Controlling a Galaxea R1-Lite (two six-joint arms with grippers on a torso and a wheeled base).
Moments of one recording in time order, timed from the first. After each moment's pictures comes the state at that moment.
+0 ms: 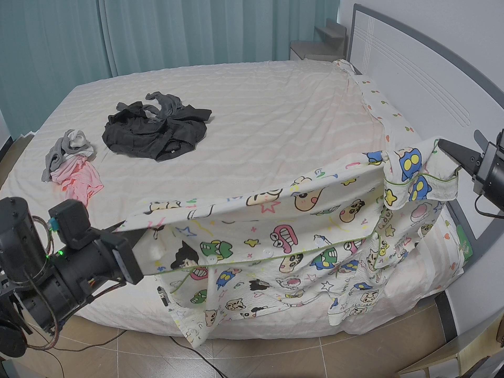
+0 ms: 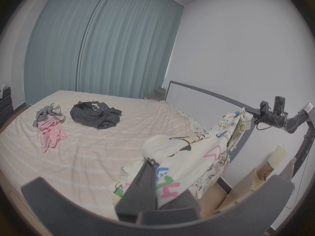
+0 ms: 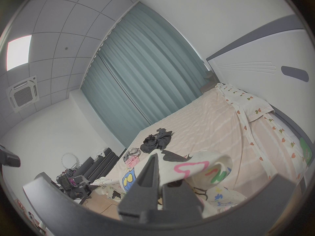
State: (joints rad) left arm -0.62 1.33 -0.40 -0.84 0.22 -0.20; right arm 0.10 1.27 -0.61 -0.73 0.40 0.55
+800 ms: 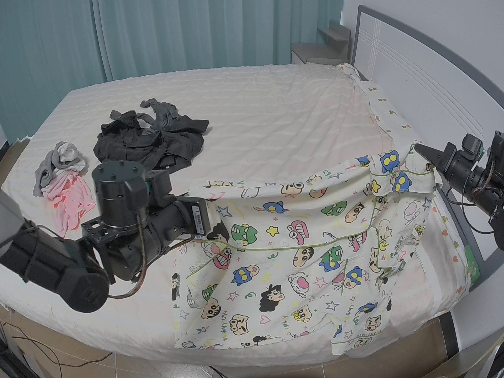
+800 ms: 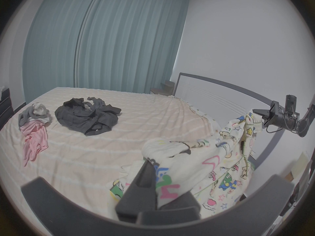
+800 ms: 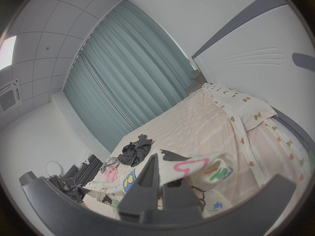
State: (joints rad) left arm -0.55 1.83 -0.73 -0.91 0.22 -0.20; right arm 0.00 1.66 -0.71 -0.96 0.39 0.56
